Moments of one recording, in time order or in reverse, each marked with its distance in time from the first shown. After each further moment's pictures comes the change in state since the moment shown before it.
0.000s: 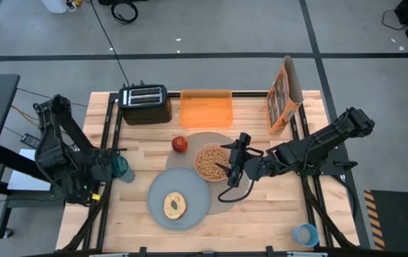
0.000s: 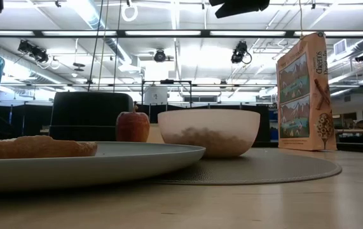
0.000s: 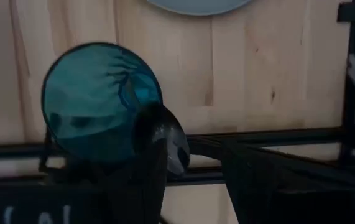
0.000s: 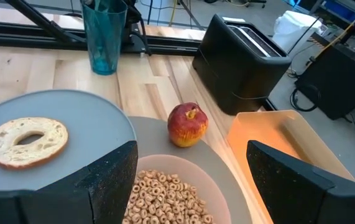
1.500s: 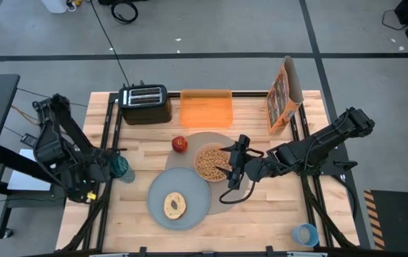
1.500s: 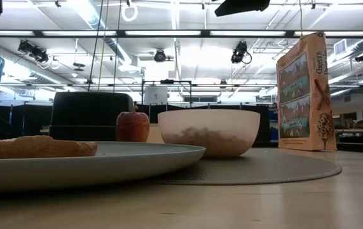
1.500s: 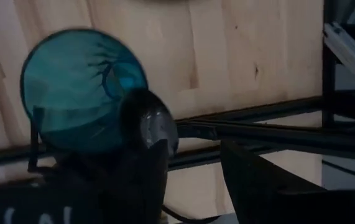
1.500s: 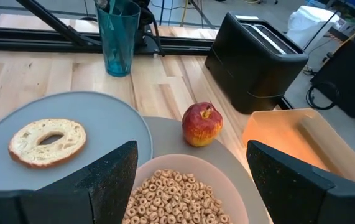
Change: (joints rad) left arm 0.032 -0.041 0.005 0.000 0.103 0.125; right arm 0.010 0.000 0.000 0.007 -0.042 0.032
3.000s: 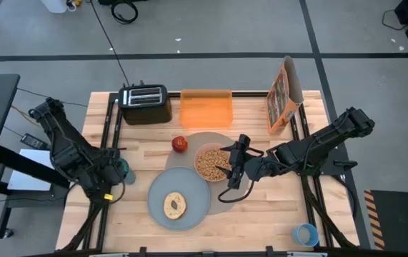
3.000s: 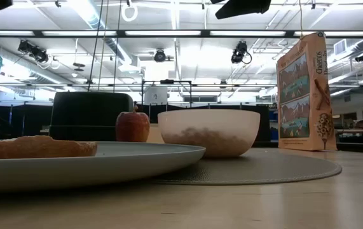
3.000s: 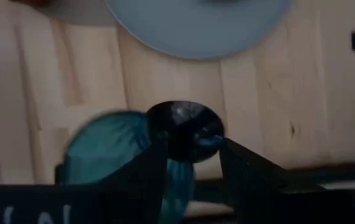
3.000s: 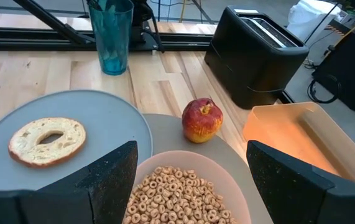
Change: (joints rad) left arm 0.171 0.026 -0.119 0.181 -0.157 0.181; right arm -0.007 0.000 0.000 -0.016 -0.008 0.028
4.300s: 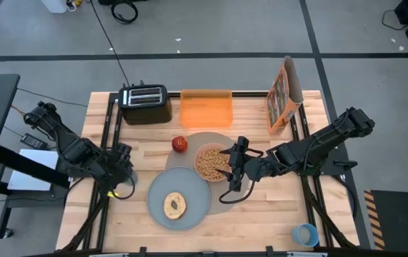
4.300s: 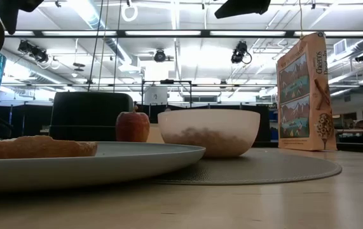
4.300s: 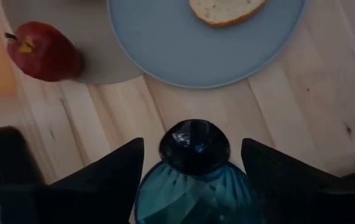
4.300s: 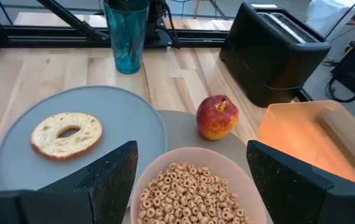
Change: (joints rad) left arm 0.201 -0.002 0.000 0.083 -0.048 0.500; right arm 0.002 0.000 0.000 0.000 -0.061 0.008
